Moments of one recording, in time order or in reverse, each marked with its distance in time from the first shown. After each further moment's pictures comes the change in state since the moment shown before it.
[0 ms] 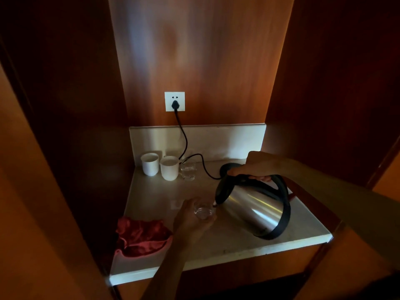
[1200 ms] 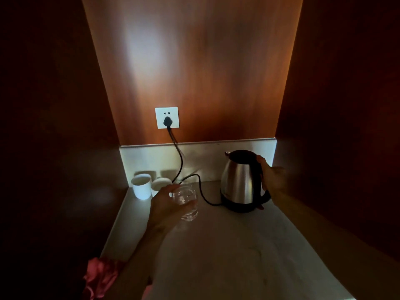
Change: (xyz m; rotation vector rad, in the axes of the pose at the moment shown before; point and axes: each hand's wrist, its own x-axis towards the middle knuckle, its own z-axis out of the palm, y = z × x) left_hand 0.131 0.063 -0.012 -0.094 0.051 -0.118; right_hand 0.172 0.126 0.006 0.990 0.670 0.255
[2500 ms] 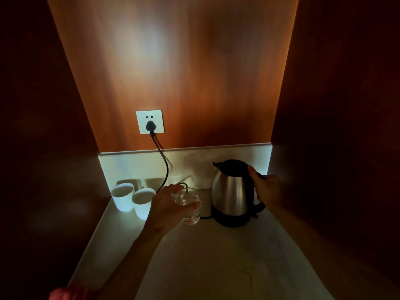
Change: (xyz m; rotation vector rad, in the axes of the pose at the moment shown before) left_hand 0.059 0.008 0.052 0.238 -0.038 0.066; right_hand 0.058 0.028 0.007 -0.112 -0.060 -0.134
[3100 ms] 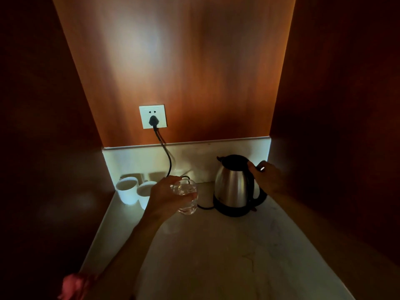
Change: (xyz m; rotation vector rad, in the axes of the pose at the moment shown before) left_hand -0.003 -0.006 -0.019 -0.020 -0.006 -0.027; right_hand -0.005 -0.012 -0.010 -0.358 -0.061 -0.148
